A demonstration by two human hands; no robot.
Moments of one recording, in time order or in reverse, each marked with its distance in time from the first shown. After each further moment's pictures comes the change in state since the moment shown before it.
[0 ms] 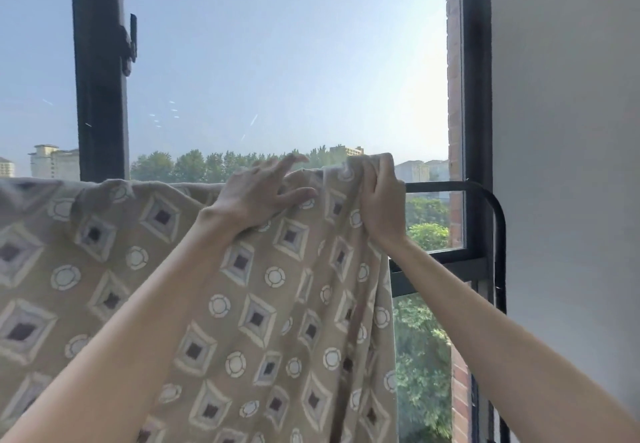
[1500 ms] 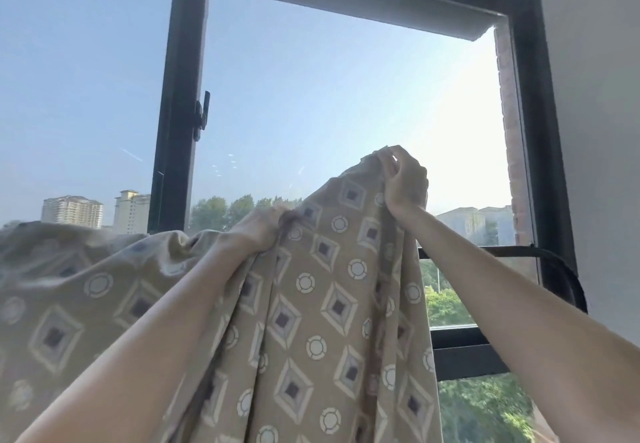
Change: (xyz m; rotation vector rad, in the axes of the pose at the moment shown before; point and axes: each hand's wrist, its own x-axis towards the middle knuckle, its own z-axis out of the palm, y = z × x) left_hand 0.037 -0.092 -0.010 -0.071 -0.113 -0.388; right_hand 0.118 -0.015 0.062 -0.019 0.028 0.041
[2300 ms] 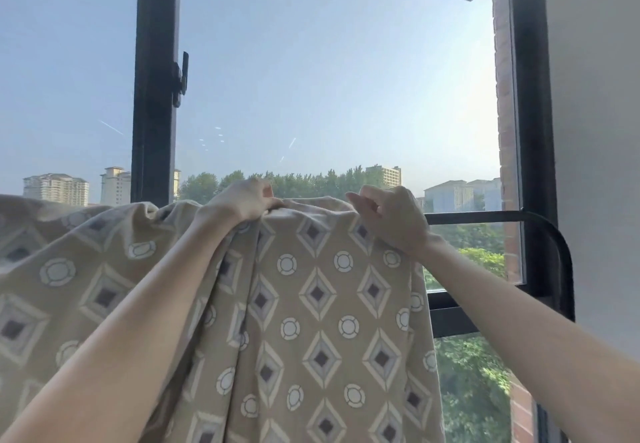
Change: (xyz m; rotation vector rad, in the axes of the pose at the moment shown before) left_hand -0.020 0.010 -0.004 -0.040 -0.059 -0.053; right_hand -0.069 0.049 -0.019 -0.115 -0.357 -0.593
